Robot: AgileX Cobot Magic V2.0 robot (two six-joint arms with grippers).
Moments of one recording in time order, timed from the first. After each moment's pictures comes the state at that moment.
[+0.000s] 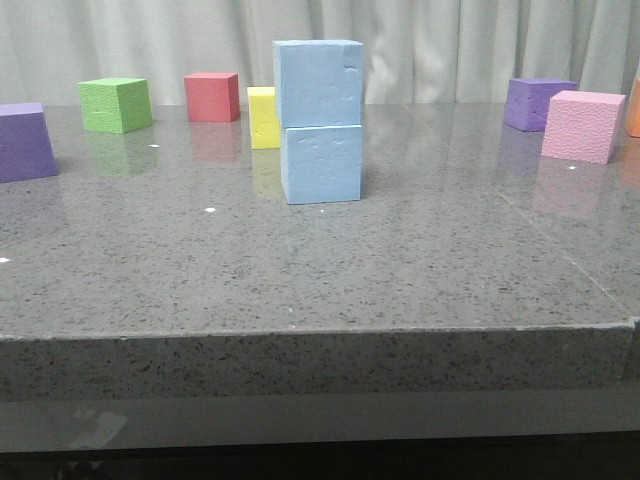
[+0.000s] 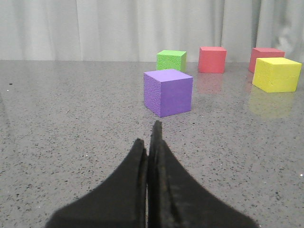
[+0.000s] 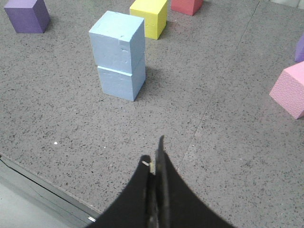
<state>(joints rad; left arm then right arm) -0.01 -0.01 0.01 -0.09 0.10 0.08 0.46 0.69 -0.82 0.04 0.67 0.01</state>
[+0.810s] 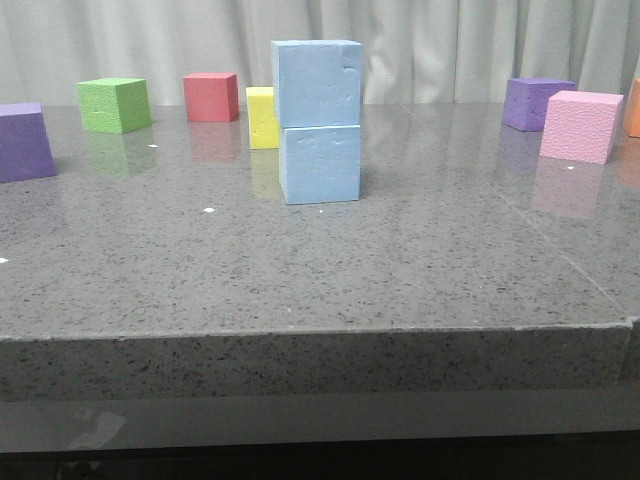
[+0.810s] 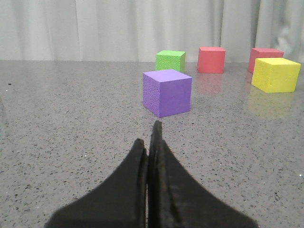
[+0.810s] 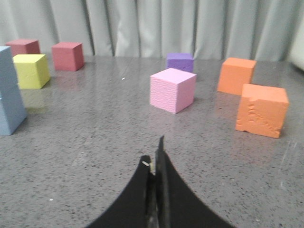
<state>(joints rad) -0.01 -0.01 0.01 -0.09 0.10 0.08 0.05 0.08 -0.11 0.04 0.14 0.01</state>
